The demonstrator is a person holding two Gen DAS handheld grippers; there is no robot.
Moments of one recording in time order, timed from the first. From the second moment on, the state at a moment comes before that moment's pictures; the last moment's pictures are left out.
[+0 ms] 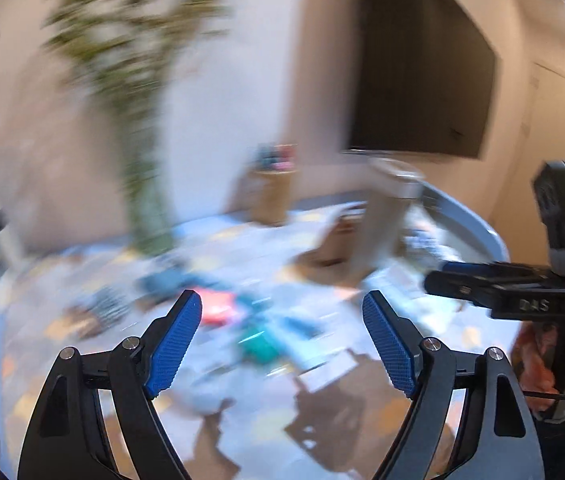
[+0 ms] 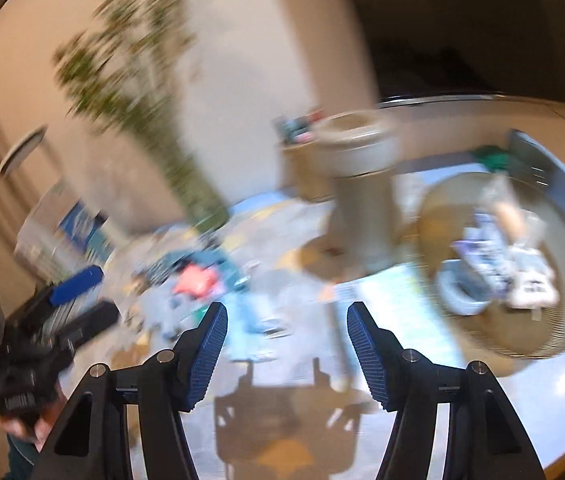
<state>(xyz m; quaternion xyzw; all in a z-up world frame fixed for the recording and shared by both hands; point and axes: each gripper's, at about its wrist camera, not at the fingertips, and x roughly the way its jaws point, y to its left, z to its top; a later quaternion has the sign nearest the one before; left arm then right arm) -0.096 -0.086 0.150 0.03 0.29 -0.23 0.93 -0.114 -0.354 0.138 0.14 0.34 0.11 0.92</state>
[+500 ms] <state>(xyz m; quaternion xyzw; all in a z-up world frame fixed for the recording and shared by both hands) -0.057 0.067 0.061 -0.10 0.40 -0.13 0.90 -0.065 -0.219 0.067 0.10 0.43 0.16 0.88</state>
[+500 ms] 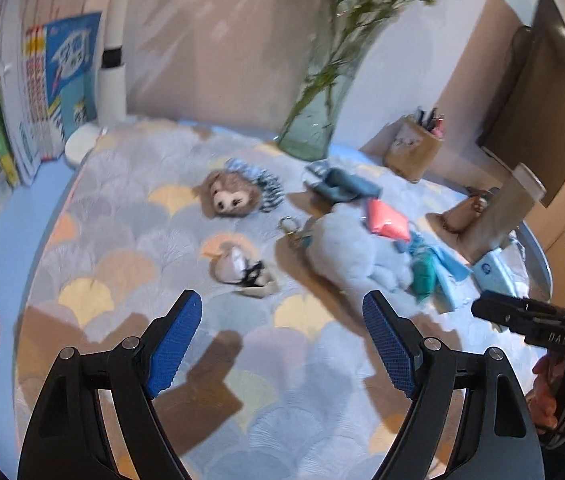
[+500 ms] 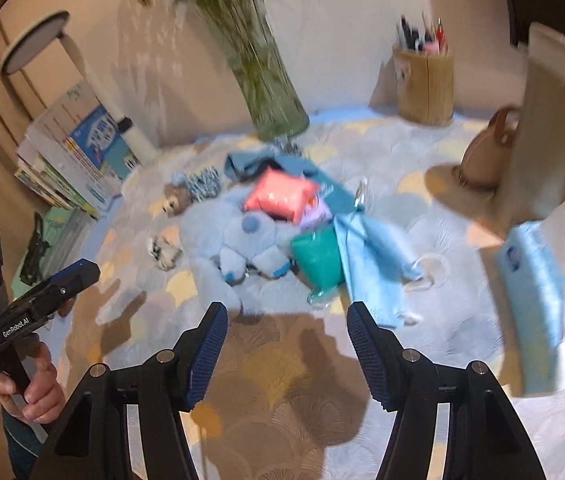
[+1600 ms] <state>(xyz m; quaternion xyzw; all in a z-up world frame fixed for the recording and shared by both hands) 0.000 0.056 0.005 -0.03 0.39 -0.11 0.91 0.002 -0.245 0.021 -0.01 0.44 0.13 0.89</state>
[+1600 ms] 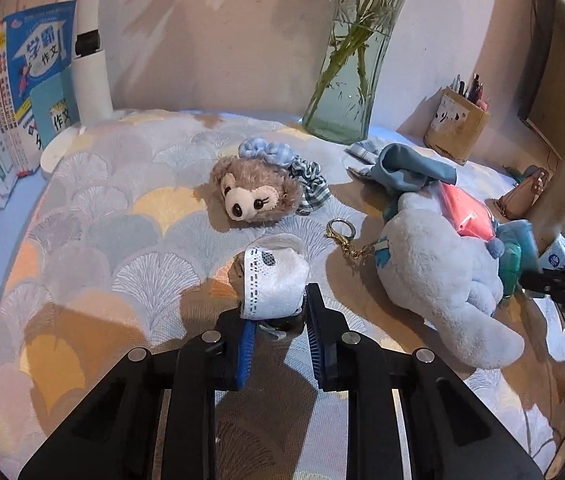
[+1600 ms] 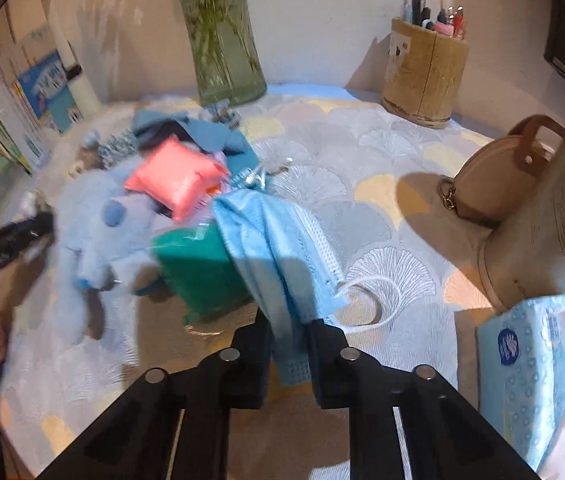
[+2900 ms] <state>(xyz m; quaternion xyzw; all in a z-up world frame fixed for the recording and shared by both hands) -0.054 -0.354 0.156 0.09 0.32 -0.45 0.83 -0.128 -0.554 0.128 0.23 0.31 -0.09 0.92</state>
